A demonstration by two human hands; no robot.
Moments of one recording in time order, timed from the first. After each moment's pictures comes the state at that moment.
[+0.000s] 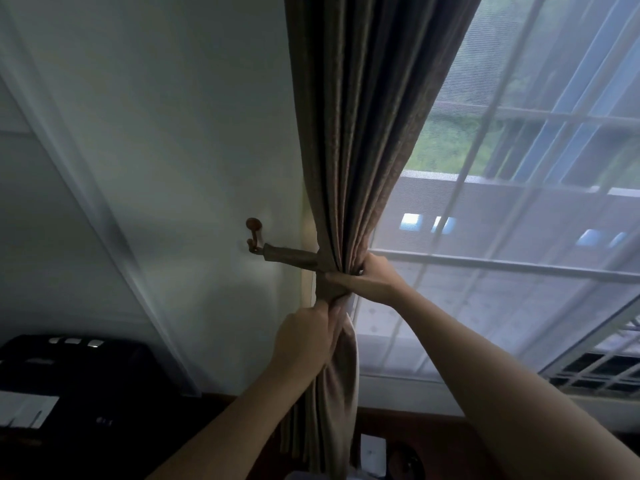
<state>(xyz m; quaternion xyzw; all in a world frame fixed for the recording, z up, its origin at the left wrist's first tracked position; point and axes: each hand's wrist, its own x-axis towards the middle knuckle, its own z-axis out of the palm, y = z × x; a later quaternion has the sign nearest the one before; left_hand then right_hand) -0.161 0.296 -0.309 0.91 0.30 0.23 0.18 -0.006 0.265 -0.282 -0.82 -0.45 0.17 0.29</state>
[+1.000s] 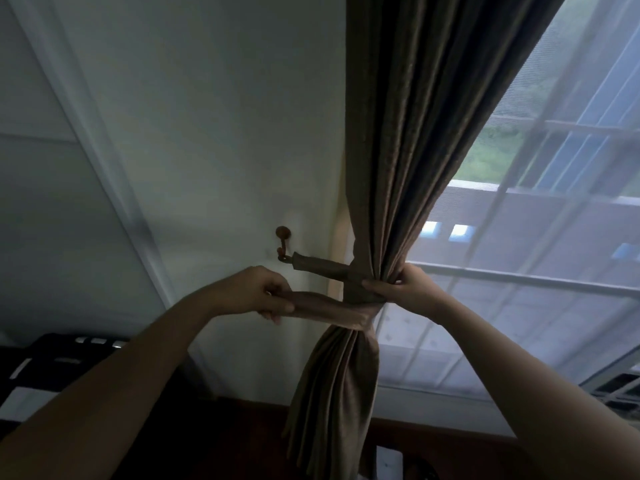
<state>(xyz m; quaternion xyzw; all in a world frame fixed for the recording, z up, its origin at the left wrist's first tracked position) -0.225 0.455 -0.273 0.87 0.18 -0.03 0.46 -0.006 0.265 -0.278 -0.78 -0.43 0.25 0.38</state>
